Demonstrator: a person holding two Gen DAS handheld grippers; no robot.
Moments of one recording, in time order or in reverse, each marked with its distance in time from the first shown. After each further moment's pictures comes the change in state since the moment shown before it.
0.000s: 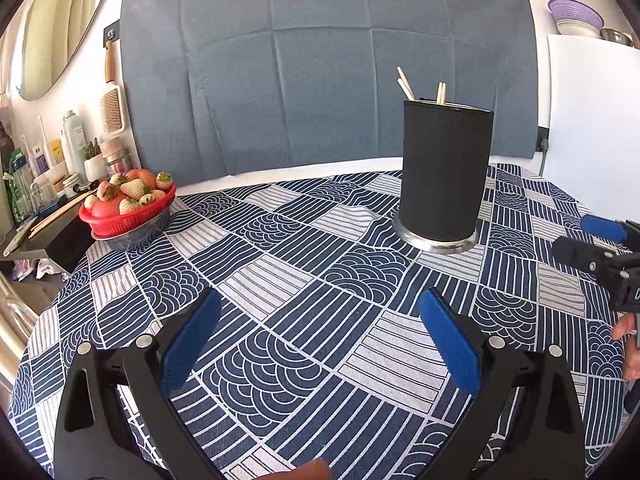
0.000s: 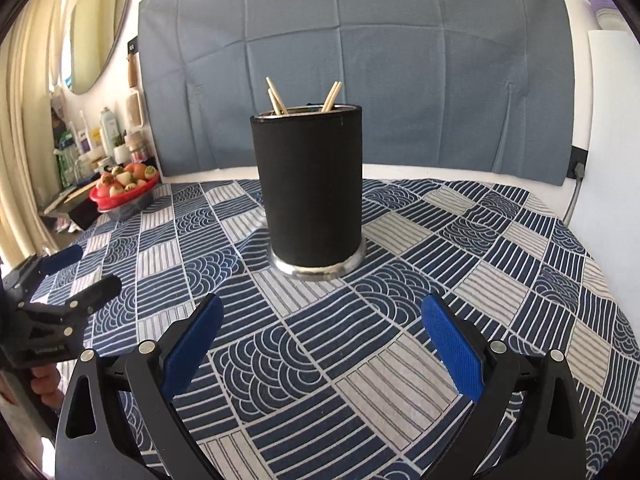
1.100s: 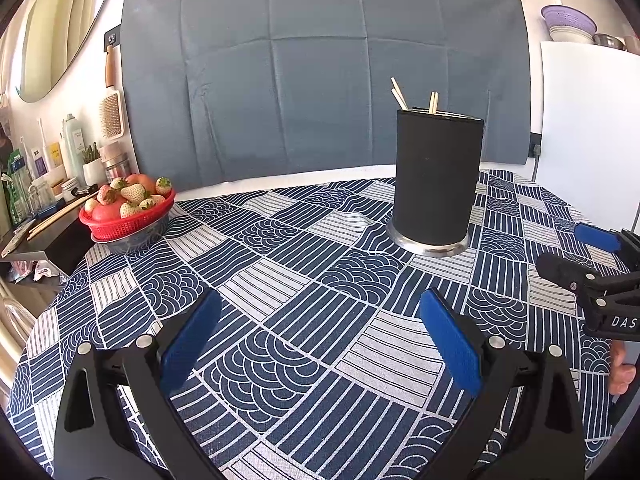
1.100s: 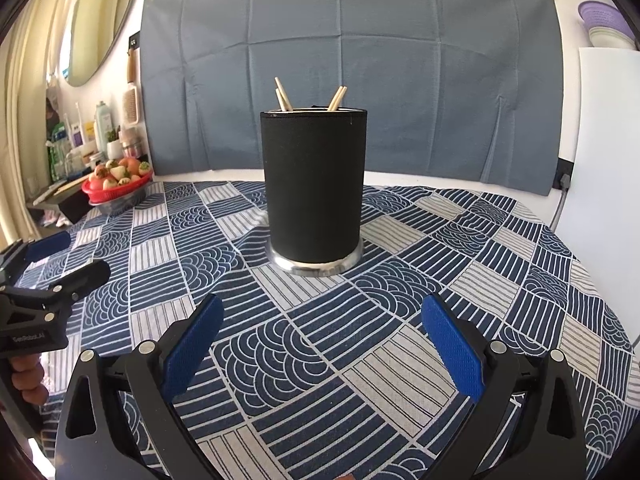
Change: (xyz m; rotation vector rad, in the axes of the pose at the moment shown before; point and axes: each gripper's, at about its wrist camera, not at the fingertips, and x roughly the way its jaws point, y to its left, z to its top) left arm -0.010 0.000 -0.003 0.016 -0.035 -0.017; right arm -0.006 0.017 -0.011 -0.033 -0.057 -0.061
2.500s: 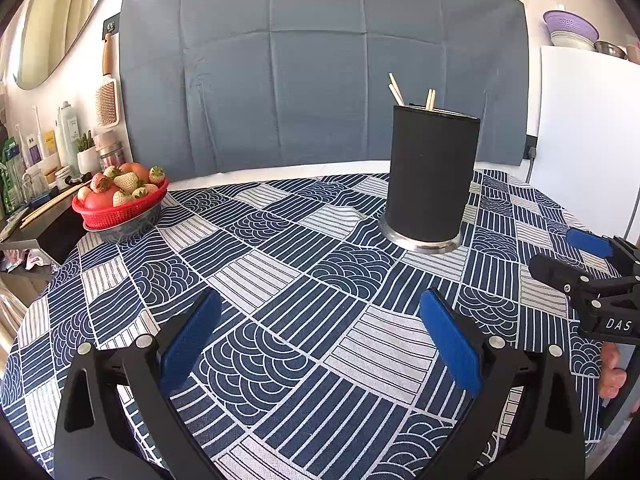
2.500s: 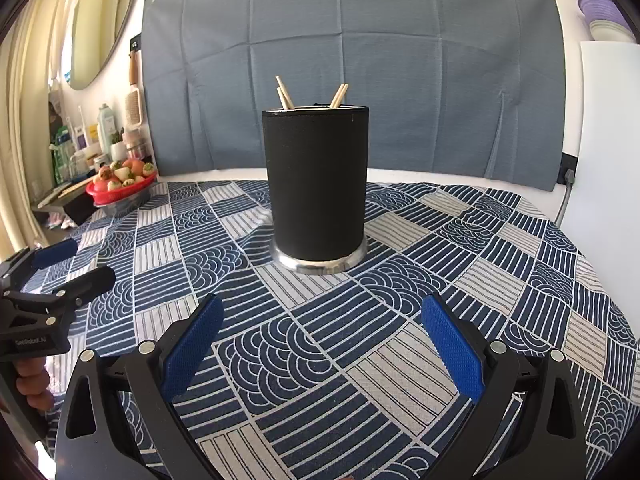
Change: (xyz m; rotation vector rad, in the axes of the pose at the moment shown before) left arm 0.001 0.000 -0.003 -0.028 0.022 -0.037; right arm 0.001 -0.003 0.000 0.011 0.007 0.025
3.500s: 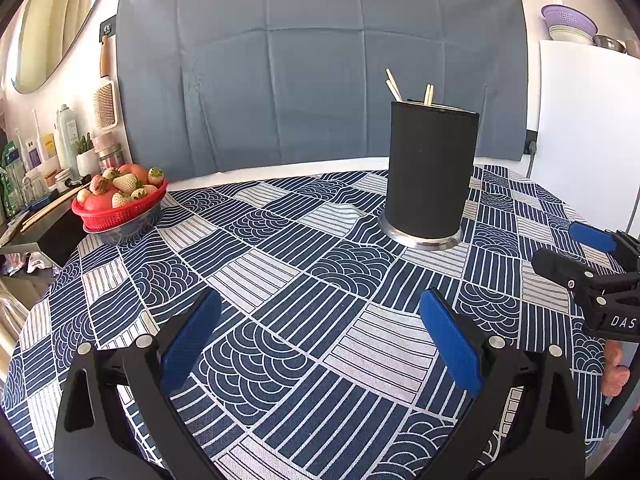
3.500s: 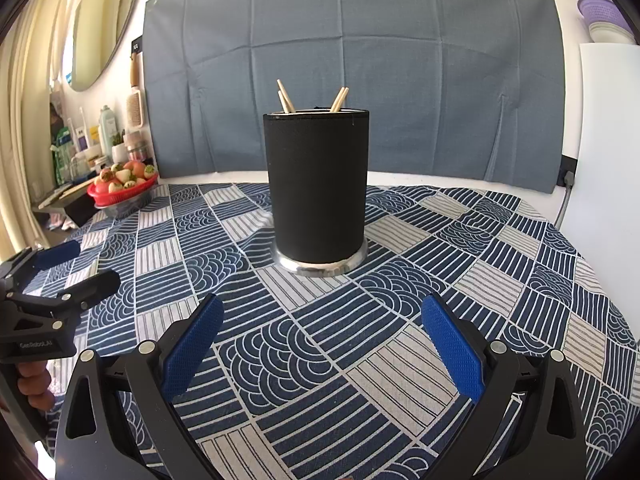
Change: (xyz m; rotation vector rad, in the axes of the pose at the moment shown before) left arm 0.002 -0.001 0.000 0.016 0.011 0.005; right arm -0.003 0.001 0.000 0.000 -0.010 0.000
